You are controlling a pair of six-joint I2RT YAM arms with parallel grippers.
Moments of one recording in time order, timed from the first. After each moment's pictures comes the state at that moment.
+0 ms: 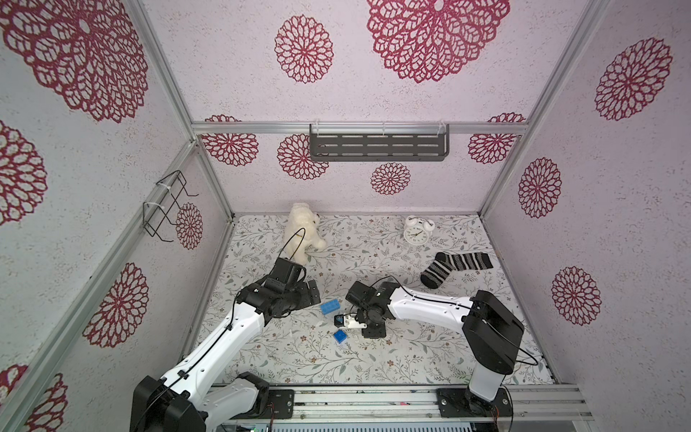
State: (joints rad) left arm -0.43 1.13 0.90 -0.77 0.00 -0.70; right arm 1.01 1.78 1.22 -0.84 0.03 -0.64
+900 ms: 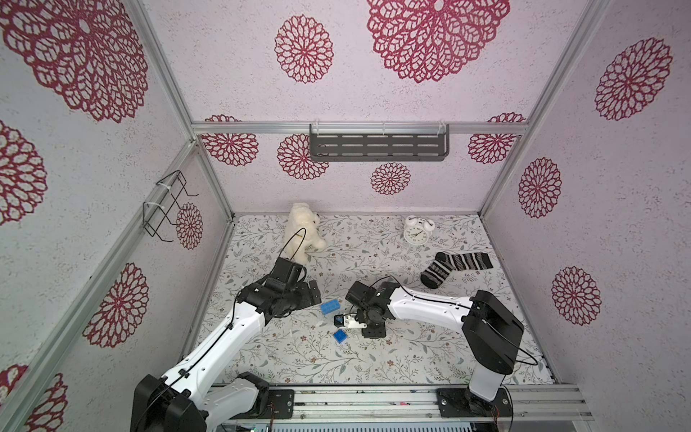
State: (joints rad) left arm -0.43 1.14 0.90 -0.77 0.01 -0.70; right arm 1.01 1.79 1.22 -0.84 0.03 -0.64
